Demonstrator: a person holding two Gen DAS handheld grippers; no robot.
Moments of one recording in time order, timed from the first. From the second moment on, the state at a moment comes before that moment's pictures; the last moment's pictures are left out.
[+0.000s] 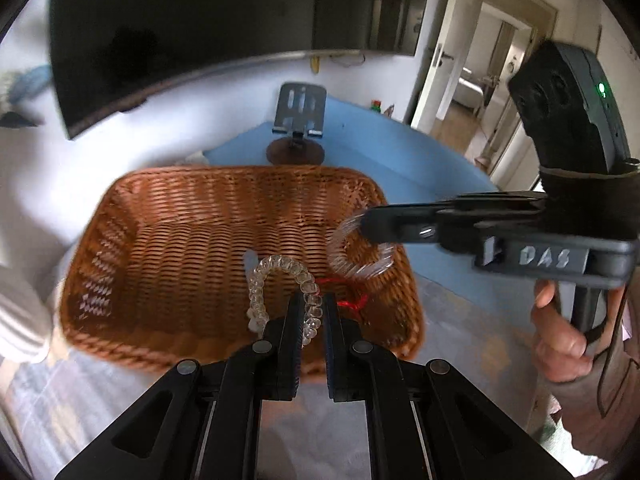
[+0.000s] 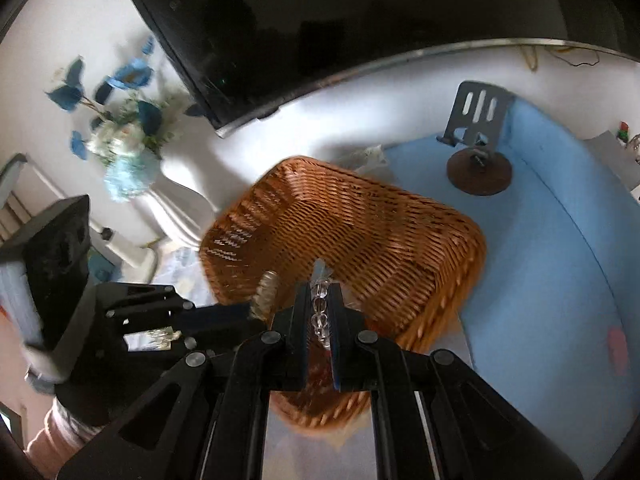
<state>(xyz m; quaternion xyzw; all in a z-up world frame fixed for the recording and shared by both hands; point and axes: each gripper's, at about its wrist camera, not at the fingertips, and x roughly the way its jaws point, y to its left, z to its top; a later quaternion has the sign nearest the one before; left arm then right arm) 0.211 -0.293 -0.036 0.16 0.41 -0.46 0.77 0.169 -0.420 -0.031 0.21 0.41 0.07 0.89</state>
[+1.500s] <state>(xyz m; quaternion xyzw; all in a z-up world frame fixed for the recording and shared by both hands) 0.144 -0.061 -0.017 0.04 0.39 -0.37 0.84 0.088 -0.282 -0.027 0.09 0.46 0.09 0.88</state>
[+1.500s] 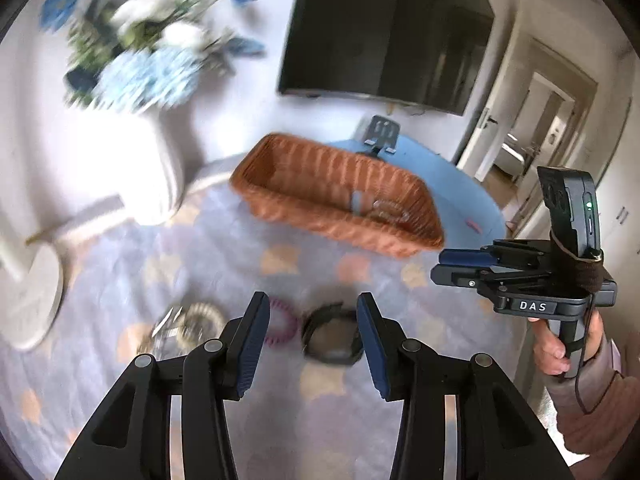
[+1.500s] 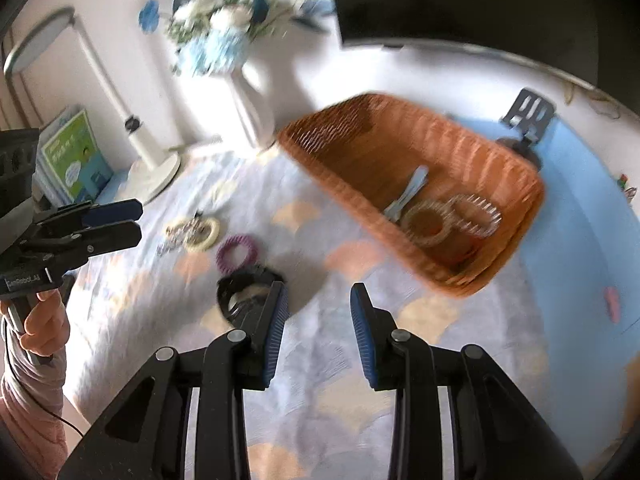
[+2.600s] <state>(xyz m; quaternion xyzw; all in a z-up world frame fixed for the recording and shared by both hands) 0.199 -0.053 -0.114 -0.07 0.53 -0.32 0.78 0.185 -0.227 -0.104 0.06 0.61 0.20 0.76</state>
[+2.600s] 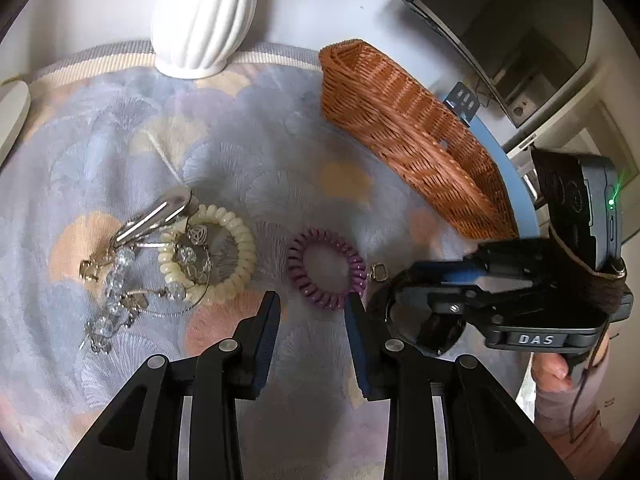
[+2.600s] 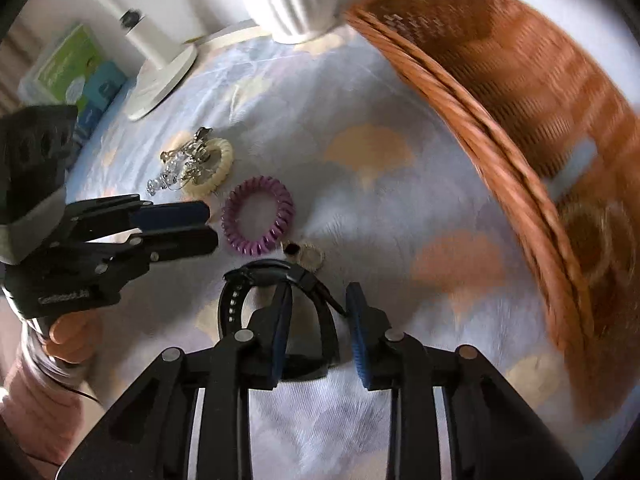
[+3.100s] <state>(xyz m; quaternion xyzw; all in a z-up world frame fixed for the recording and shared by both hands) 0.210 -0.094 -0.111 0.01 0.52 -0.29 0.81 0.186 -0.234 -0.104 0.07 0.61 0.18 0.77</state>
